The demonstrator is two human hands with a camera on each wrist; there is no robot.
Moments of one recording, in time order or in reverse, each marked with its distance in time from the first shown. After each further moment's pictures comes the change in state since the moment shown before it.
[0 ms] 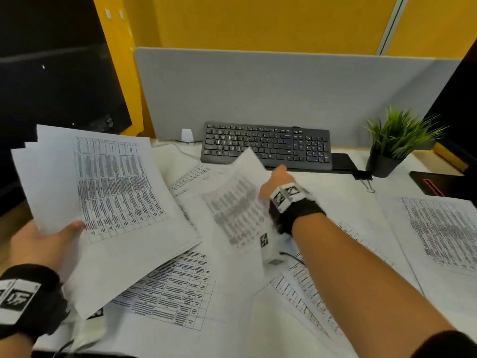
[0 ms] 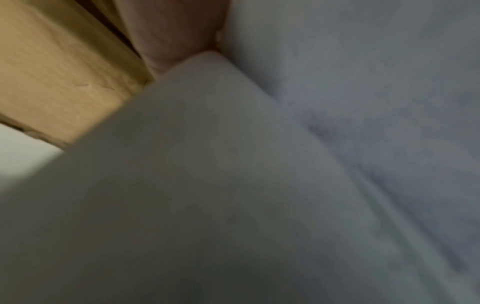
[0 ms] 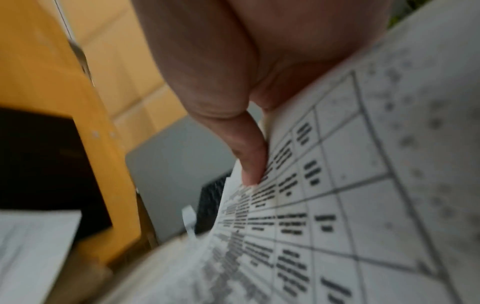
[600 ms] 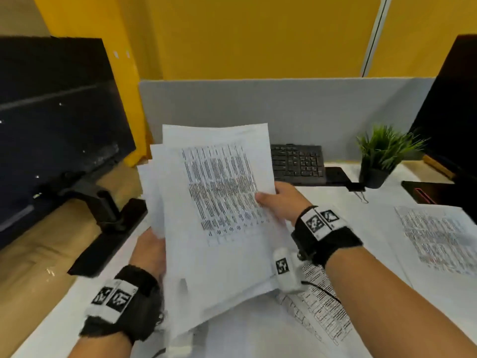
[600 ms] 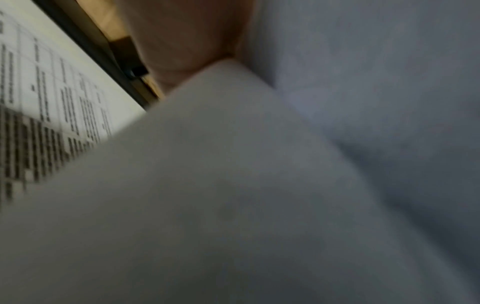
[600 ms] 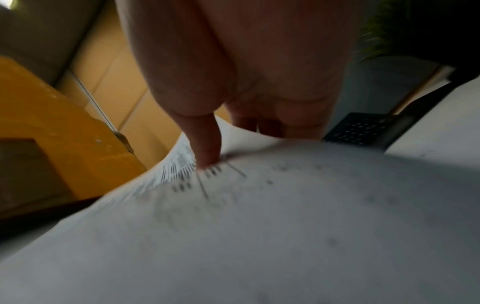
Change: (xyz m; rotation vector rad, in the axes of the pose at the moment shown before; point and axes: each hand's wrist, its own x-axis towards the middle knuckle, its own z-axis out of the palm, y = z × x) left_hand -0.253 0.235 0.087 -0.151 -0.498 0.018; right_hand -0.029 0.020 -0.030 0.449 -0.193 -0.252
